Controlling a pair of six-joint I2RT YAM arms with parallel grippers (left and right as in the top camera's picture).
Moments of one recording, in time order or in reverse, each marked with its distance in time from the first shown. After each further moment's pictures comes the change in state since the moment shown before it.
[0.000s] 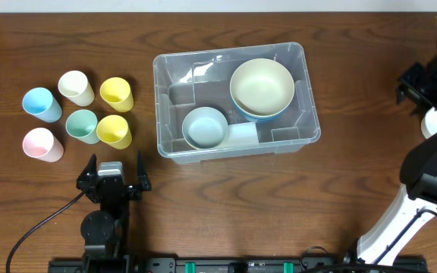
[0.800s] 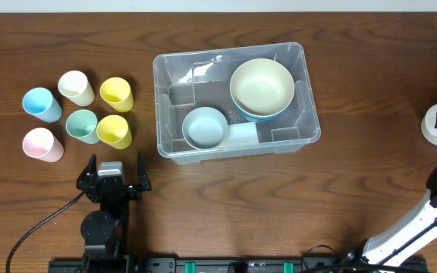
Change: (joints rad) left arm 0.000 0.000 0.000 0.000 0.000 0.000; right arm -0.275 0.000 -0.155 0.218 0.018 -0.016
